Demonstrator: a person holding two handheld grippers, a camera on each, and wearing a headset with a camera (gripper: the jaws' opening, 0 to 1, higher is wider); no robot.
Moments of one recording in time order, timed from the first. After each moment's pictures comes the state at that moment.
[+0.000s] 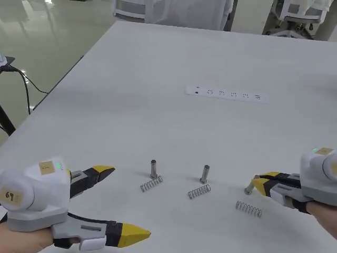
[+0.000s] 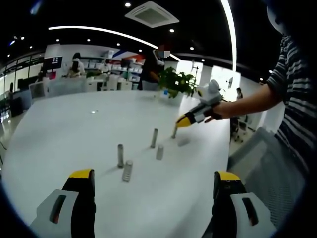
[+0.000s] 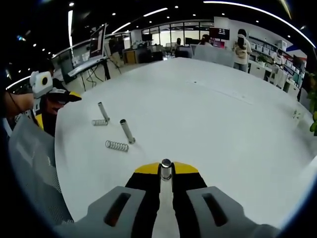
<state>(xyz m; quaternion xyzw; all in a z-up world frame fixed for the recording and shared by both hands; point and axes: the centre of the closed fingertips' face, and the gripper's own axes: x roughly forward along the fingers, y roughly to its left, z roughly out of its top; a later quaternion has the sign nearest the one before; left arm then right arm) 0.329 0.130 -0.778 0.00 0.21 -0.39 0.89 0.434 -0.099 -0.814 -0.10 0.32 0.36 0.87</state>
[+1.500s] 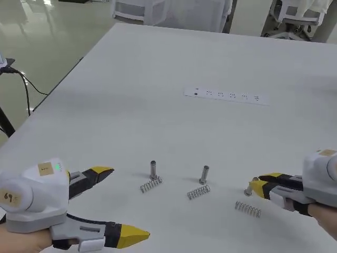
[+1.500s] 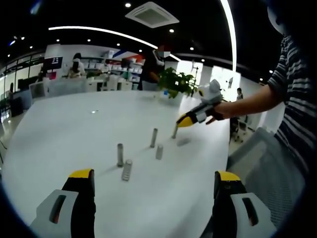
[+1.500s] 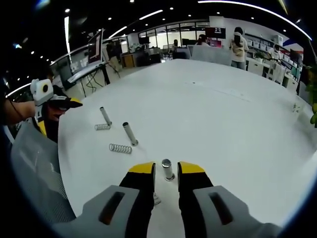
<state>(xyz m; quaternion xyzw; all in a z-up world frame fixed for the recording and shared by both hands) 0.323 0.128 -0.774 0.00 0.21 -0.39 0.89 0.424 -0.098 -0.807 -0.08 0.32 0.36 0.87</state>
